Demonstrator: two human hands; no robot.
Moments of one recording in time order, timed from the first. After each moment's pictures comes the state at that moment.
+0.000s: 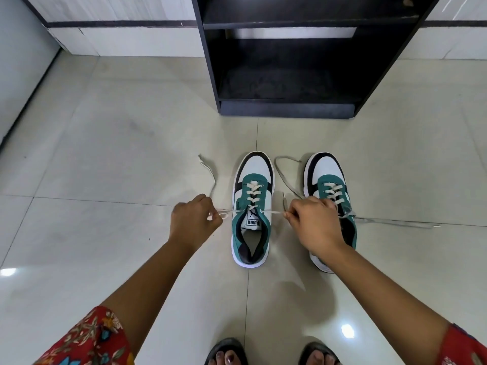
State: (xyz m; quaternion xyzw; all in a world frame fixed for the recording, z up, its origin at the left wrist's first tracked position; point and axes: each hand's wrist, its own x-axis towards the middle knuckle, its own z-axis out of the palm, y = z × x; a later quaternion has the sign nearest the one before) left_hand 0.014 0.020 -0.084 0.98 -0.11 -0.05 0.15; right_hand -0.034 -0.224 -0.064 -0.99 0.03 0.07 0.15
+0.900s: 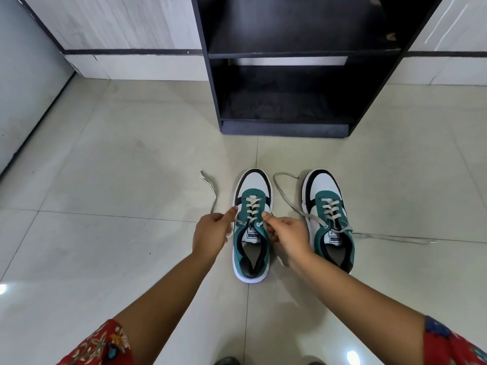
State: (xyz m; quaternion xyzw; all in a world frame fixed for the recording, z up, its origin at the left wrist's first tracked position) left_hand 0.011 -0.023 -0.065 0.83 0.18 -0.18 0.50; right_hand -0.021 -0.175 -0.079 -0.66 0.37 0.12 0.64
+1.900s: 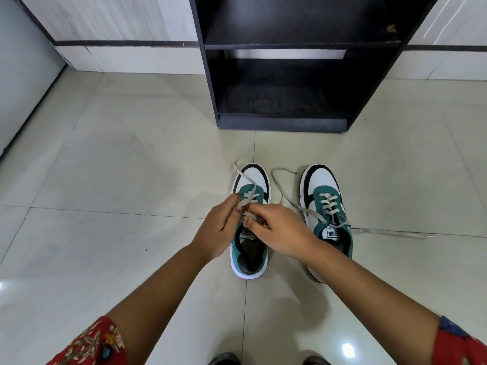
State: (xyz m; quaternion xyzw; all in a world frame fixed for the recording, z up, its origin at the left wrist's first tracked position) left_hand 0.010 -0.022 -0.059 0.82 -0.22 -0.10 0.51; right_hand -0.017 -0.178 -0.025 -0.92 -0.11 0.11 0.36
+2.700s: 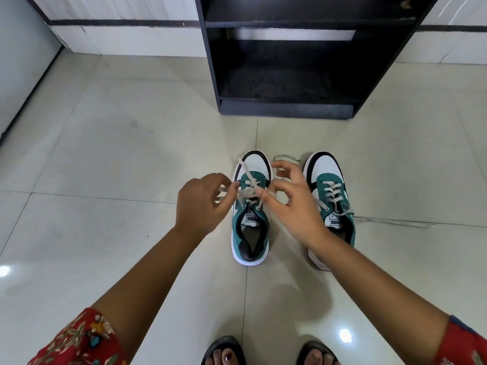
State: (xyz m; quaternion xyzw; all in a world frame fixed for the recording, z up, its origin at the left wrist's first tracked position) left_hand 0.017 -0.006 -0.037 0.92 -0.19 0.11 0.32; right_hand -0.019 -0.191 -0.035 -0.85 0.03 -0.01 0.52
